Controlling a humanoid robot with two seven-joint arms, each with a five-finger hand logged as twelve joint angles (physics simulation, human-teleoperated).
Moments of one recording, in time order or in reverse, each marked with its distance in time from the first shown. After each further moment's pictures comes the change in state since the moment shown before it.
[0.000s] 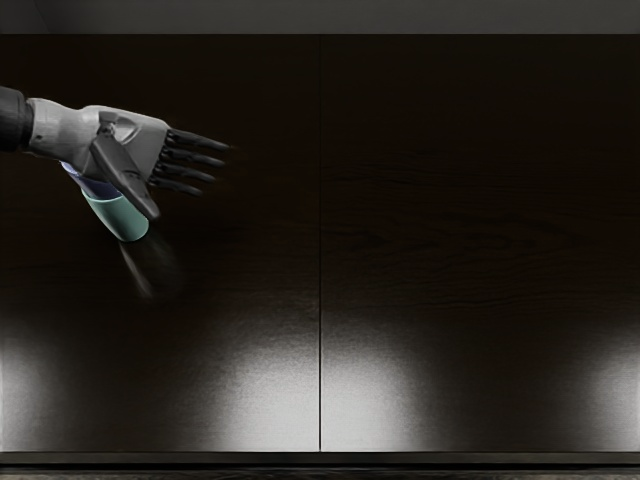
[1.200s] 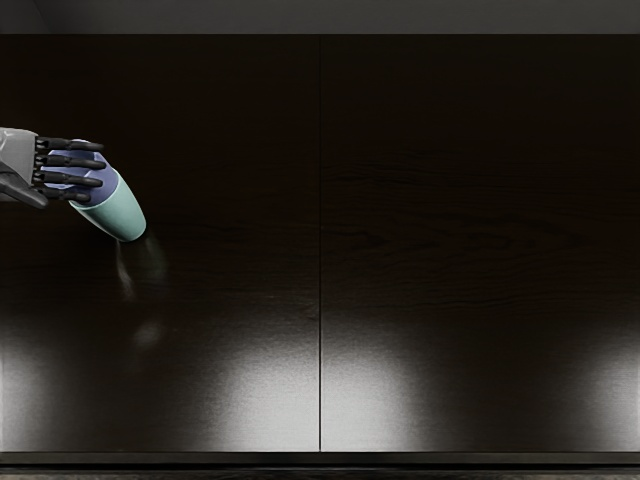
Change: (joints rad) left arm 0.142 0.234 -0.022 0.070 -0.083 0.003 0.000; right arm 0.001 0.000 0.000 0.000 0.000 0.000 0.000
